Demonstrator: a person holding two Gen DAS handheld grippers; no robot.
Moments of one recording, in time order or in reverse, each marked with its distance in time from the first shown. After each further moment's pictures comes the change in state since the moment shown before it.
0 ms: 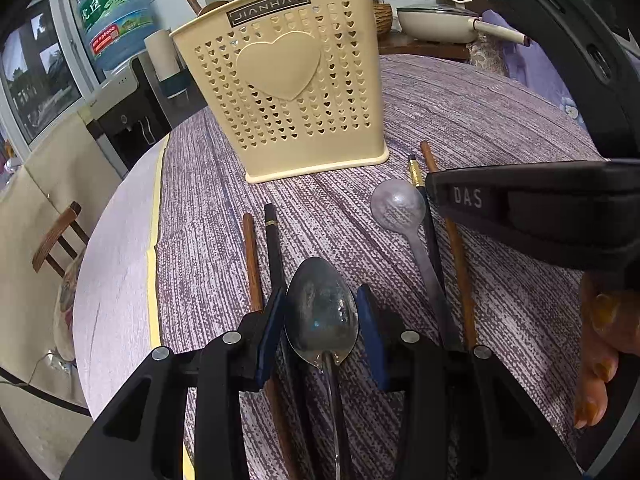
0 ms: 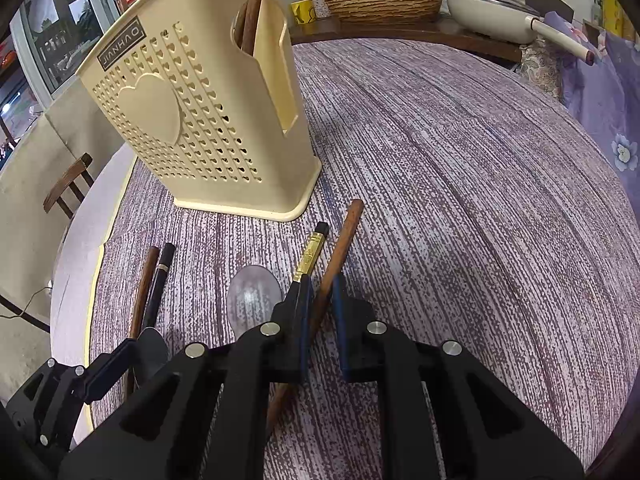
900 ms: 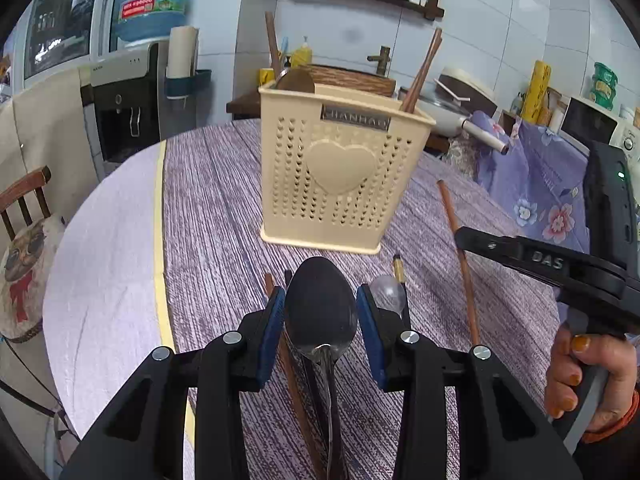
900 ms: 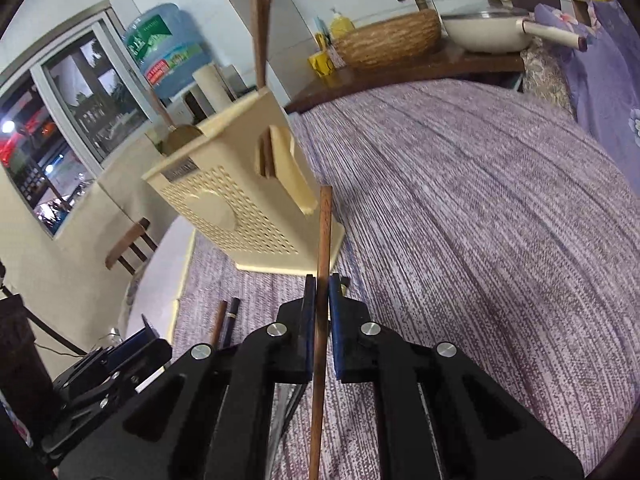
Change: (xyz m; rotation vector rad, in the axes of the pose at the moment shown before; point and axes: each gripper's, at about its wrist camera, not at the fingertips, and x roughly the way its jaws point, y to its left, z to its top) left arm -0.041 0.073 0.020 -0.248 -0.181 -0.264; right arm -0.069 -0.036 0.010 0.099 -0.204 0.255
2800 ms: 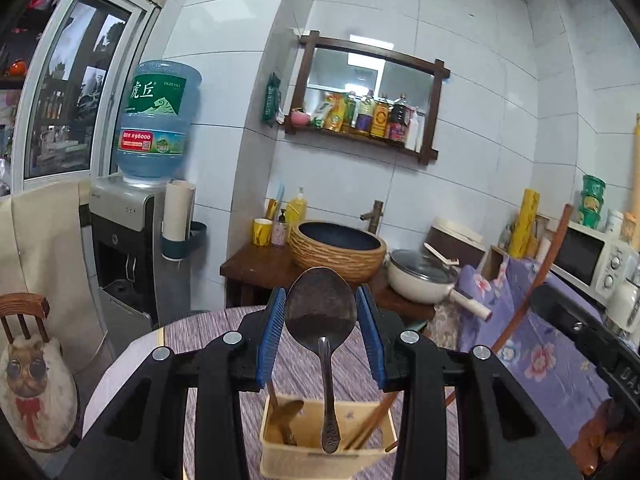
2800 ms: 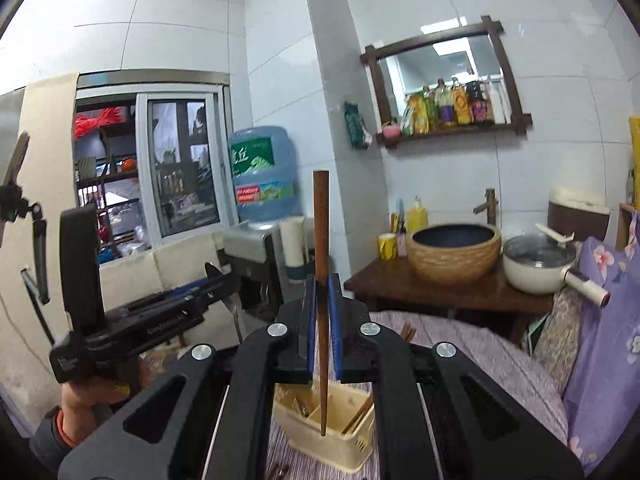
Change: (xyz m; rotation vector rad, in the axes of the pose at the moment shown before) left arm -0.059 0.002 0.205 -0.050 -0.436 -0.037; right arm -0.125 0.123 0.151 -0.363 -0.488 0.065
